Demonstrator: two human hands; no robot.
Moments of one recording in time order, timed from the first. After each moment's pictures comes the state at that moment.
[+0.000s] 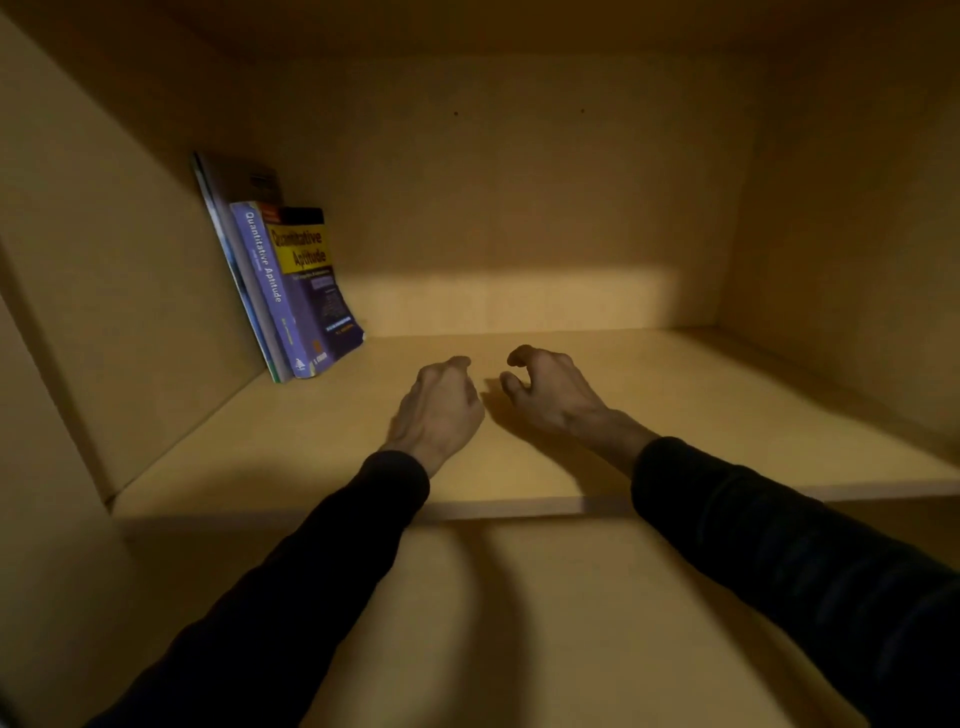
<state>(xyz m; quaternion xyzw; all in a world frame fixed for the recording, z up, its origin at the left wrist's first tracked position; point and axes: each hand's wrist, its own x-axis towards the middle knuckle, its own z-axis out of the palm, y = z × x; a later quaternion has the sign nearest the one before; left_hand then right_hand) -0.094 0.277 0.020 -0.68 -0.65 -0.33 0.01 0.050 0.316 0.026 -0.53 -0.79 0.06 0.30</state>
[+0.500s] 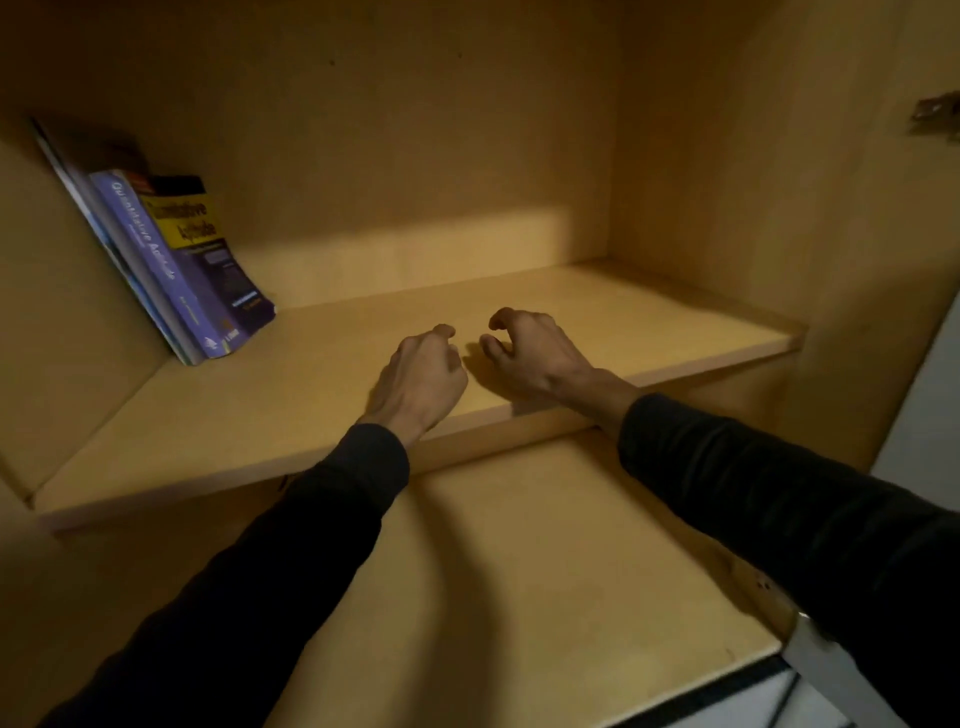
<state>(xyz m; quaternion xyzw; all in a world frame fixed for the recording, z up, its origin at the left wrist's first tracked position) -0.056 0.231 0.007 -0.76 -0.57 -0.31 -0.01 0.093 0.240 0.012 -0.60 -0.74 0.00 0.31</state>
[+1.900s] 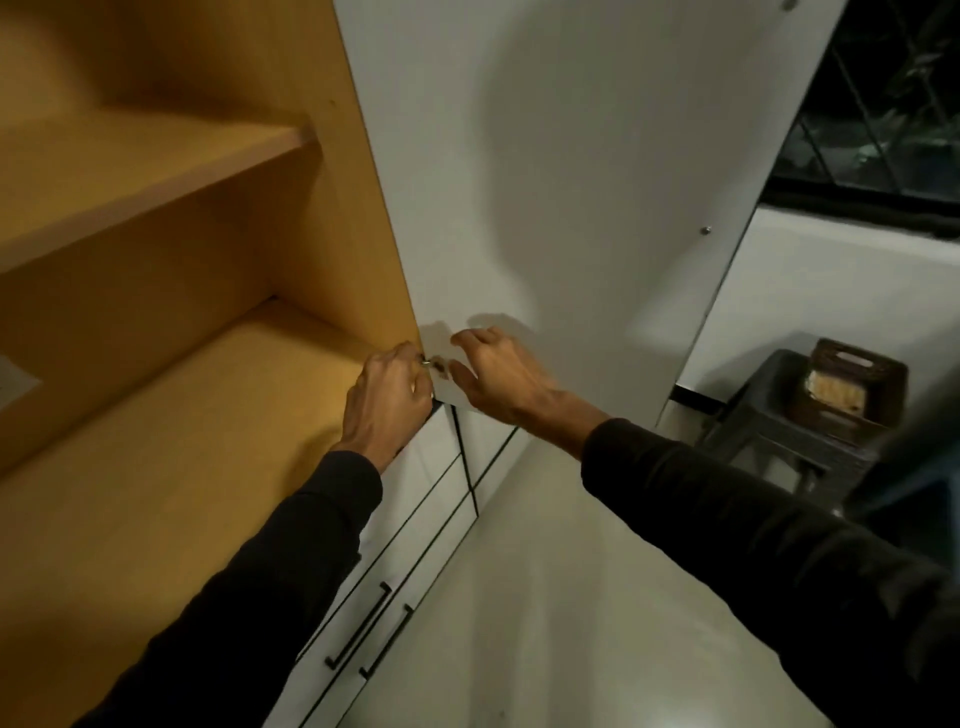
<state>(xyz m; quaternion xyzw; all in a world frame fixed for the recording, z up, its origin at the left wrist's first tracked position) 0.193 -0.011 -0.184 -0.92 -0.32 -0.20 -0.14 0.321 -0.103 -0.183 -0.81 -0.56 0.01 0.19</state>
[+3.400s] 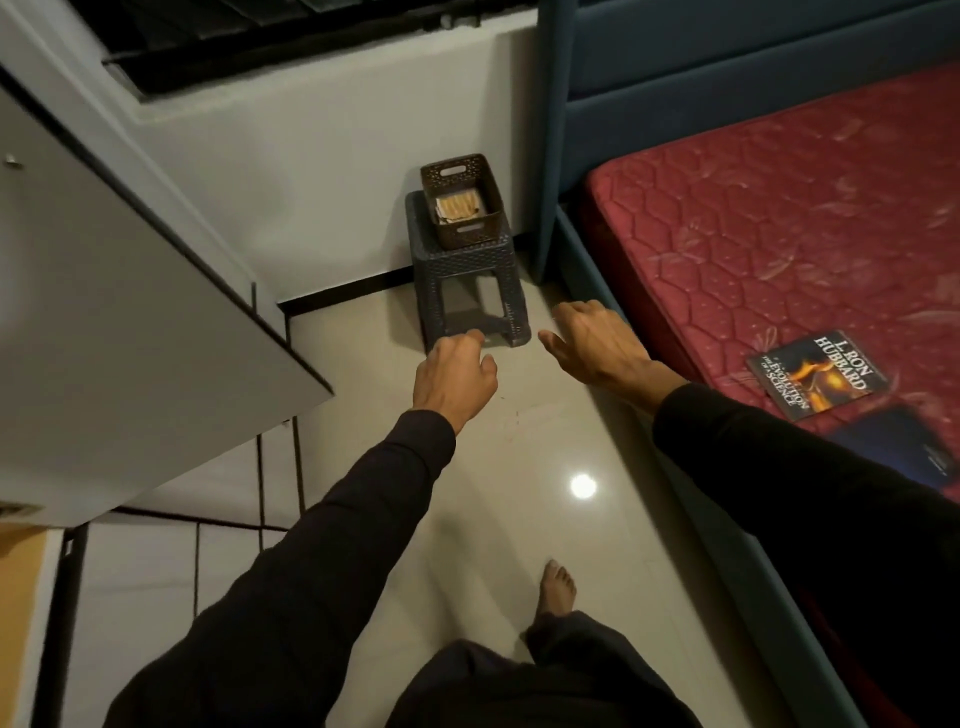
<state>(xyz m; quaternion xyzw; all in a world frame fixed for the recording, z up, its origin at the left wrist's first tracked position) 0.383 -0.362 -0.303 -0.97 0.10 0.06 -0.20 0.388 -0.553 -0.309 -0.99 -0.04 0.05 0.14</state>
